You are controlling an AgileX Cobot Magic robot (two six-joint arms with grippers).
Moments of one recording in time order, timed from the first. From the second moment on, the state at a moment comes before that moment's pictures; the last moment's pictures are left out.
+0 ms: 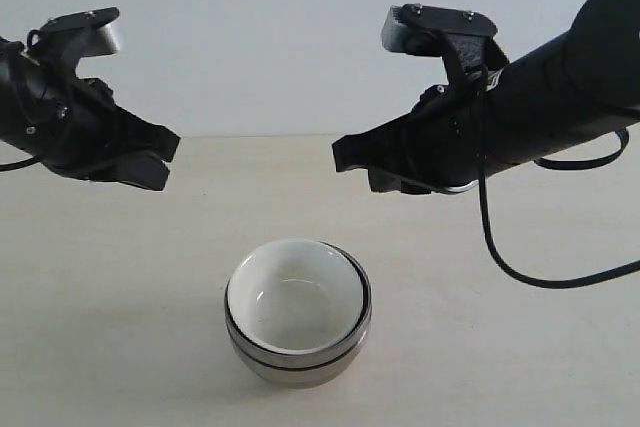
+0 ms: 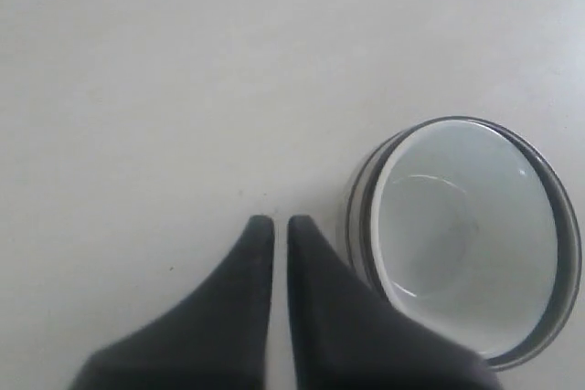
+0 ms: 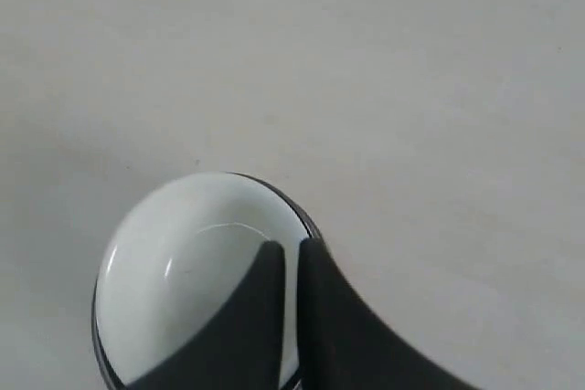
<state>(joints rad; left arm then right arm) -0.28 1.55 -1.12 -0.43 0.70 0.37 0.55 1.48 -1.02 0.40 0.42 -0.14</state>
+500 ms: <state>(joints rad) -0.31 1.64 -1.03 -0.66 0.61 0.55 0.55 1.48 -0.96 0.40 0.40 -0.13</state>
